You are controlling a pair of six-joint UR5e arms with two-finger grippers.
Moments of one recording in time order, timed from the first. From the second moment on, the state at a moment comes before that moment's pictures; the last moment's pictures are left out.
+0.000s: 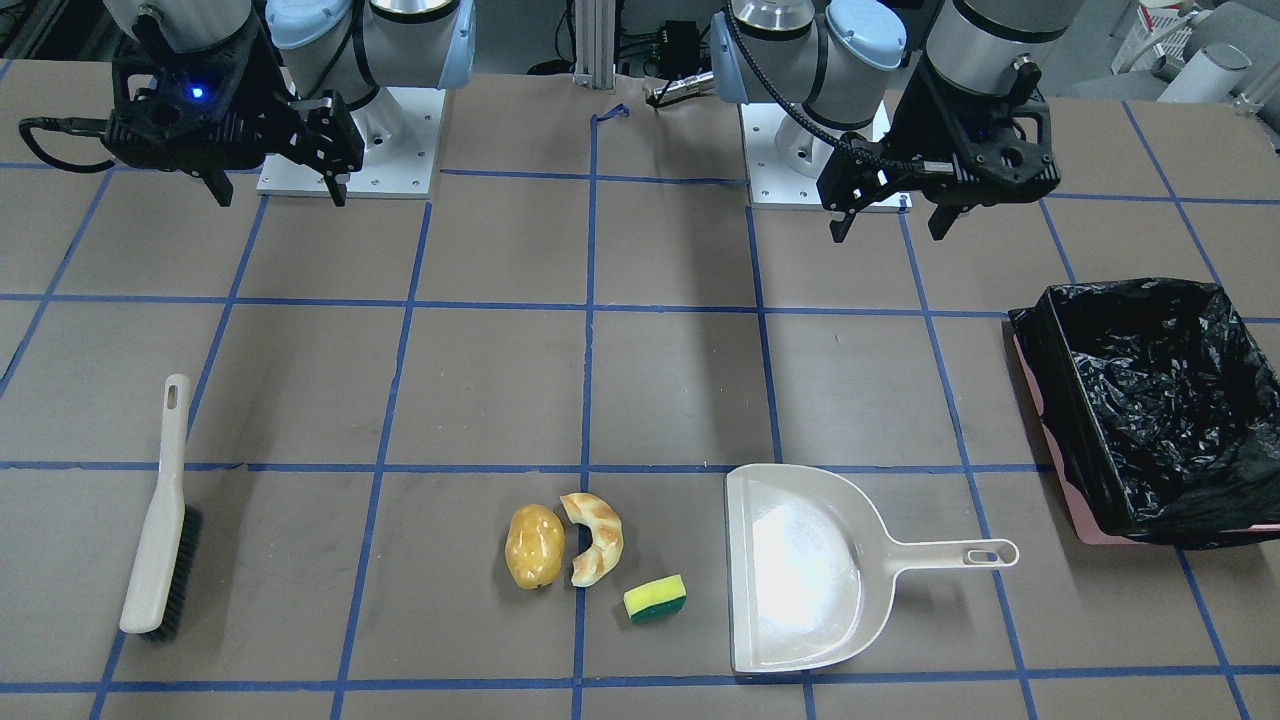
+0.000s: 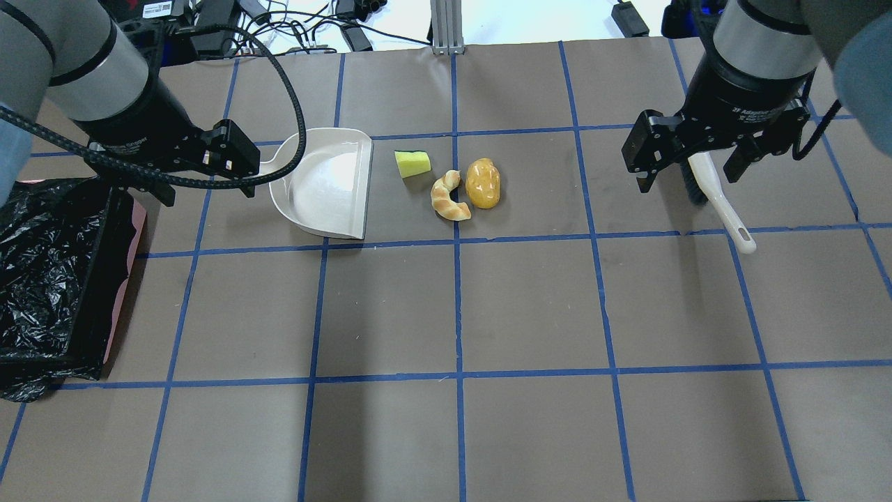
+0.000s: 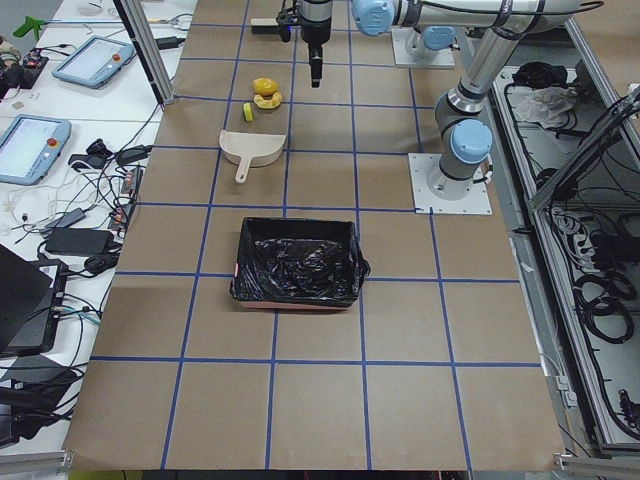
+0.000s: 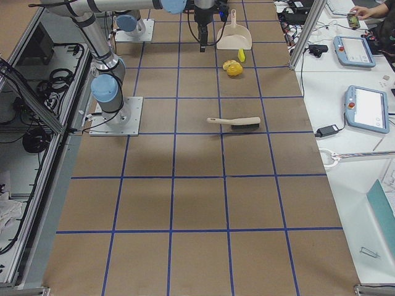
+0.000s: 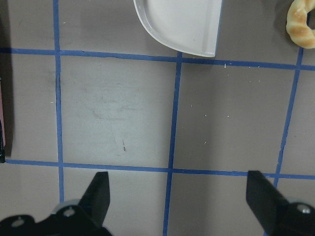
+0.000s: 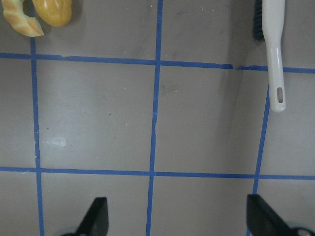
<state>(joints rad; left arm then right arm) -1.52 -1.47 -1.65 -1.57 1.56 -0.02 1.57 -1.66 1.59 -1.48 -1.61 -0.07</state>
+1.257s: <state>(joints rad) -1.52 -1.47 -1.65 -1.57 1.56 -0.02 1.36 -1.65 1.65 -1.50 -1.67 -0.23</state>
